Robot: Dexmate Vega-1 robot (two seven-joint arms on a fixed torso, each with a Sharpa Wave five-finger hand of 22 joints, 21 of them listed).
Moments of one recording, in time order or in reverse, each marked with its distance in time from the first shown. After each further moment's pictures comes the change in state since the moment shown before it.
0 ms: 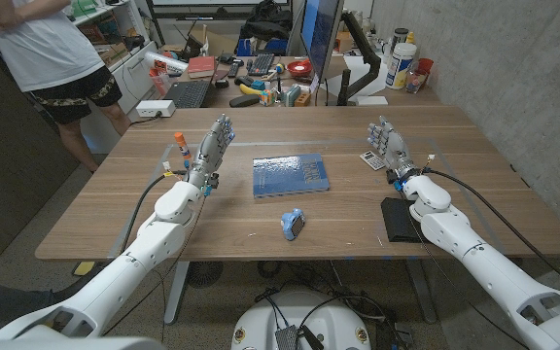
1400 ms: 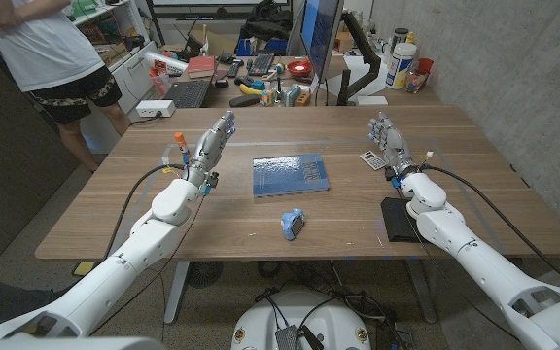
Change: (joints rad) left arm 0.032 0.068 0.006 -0.107 0.128 -0.003 0.060; left_hand 0.008 0.008 -0.010 -0.004 0.000 0.014 -0.003 0.000 0.000 0.000 0.000 0.000 0.000 0.010 -0.001 0.000 0.000 0.003 -0.003 -0.014 0.000; right arm 0.034 0.023 -0.016 0.049 -0.067 0.059 -0.040; right_hand 0.005 0.005 0.000 0.000 -0.004 0.011 -0.011 0.000 0.000 0.014 0.003 0.000 0.000 0.018 -0.007 0.000 0.000 0.020 -0.002 -0.015 0.000
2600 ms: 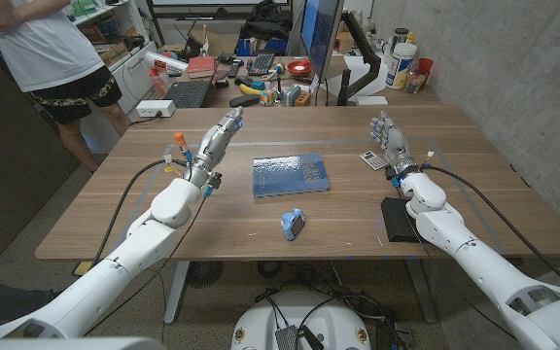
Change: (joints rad) left arm 0.040 0.038 0.002 -0.096 0.097 -0.023 0.032; left_hand 0.022 0.004 -0.002 -0.003 0.007 0.014 0.004 0.000 0.000 0.016 0.005 0.000 0.000 0.007 0.000 0.000 0.000 0.004 0.004 -0.004 0.000; right arm 0.004 0.010 0.006 0.018 0.002 0.016 -0.006; right_hand 0.000 0.000 -0.004 -0.004 -0.004 0.000 0.000 0.000 0.000 0.002 -0.002 0.000 0.000 0.003 0.004 0.000 0.000 0.000 0.000 -0.022 0.000
